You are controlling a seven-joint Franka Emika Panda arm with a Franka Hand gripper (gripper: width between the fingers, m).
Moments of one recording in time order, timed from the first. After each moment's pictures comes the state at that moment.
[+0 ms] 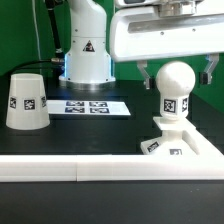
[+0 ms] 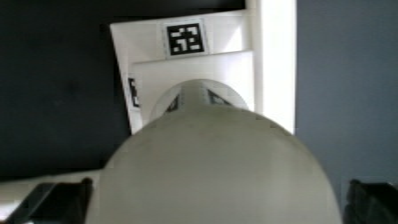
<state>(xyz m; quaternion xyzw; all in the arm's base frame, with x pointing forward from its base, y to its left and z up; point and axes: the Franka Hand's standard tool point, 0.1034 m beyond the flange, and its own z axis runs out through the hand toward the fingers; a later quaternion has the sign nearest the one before) 0.597 0.101 0.121 -1.00 -0.01 -0.03 0.06</state>
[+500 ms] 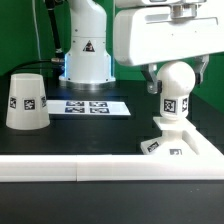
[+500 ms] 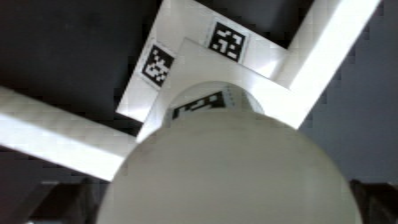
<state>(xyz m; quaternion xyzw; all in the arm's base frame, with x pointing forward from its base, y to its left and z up) 0.597 0.098 0.118 -0.97 -0.25 -0.03 0.04</state>
